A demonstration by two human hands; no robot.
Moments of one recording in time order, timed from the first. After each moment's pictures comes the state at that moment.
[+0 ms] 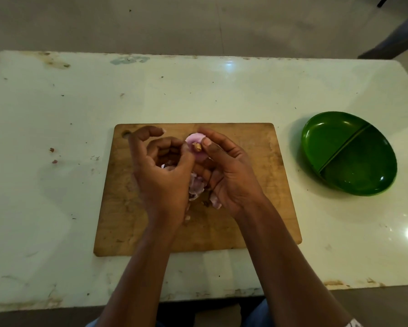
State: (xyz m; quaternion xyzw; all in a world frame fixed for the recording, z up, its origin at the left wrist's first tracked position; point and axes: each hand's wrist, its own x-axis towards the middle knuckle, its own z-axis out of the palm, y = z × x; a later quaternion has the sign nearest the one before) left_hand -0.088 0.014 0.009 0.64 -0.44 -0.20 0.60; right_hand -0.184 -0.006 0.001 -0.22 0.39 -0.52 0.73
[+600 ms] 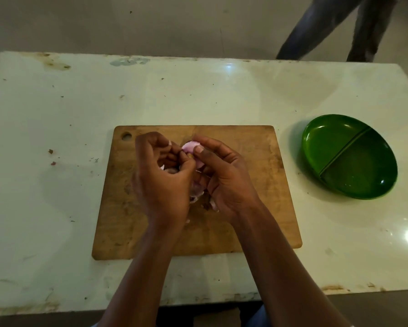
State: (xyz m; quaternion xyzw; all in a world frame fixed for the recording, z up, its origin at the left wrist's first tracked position) left_hand -0.087 0.017 0.002 0.67 -0.49 -0.14 0.55; right_hand -0.182 -0.003 -0.001 -0.23 0.41 -0.51 0.73
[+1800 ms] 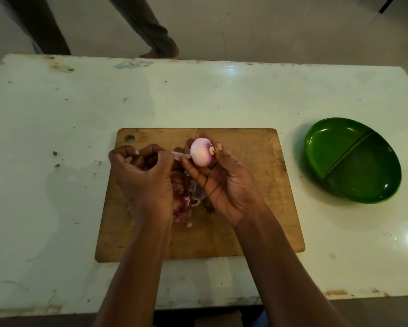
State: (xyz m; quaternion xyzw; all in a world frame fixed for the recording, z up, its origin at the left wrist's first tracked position) left_hand -0.073 0.004 0.007 0.68 -0.25 -0.26 0.64; right_hand -0.176 -0.006 -0.001 -0.07 0.29 -0.53 0.79
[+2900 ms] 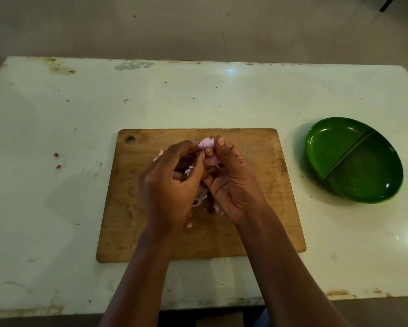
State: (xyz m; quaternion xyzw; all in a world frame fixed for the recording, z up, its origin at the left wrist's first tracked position) left_hand -0.077 0.016 0.000 0.57 -0.63 -0.08 0.52; right_hand -0.183 -0.010 -0.012 -0.18 0.31 -0.55 0.75
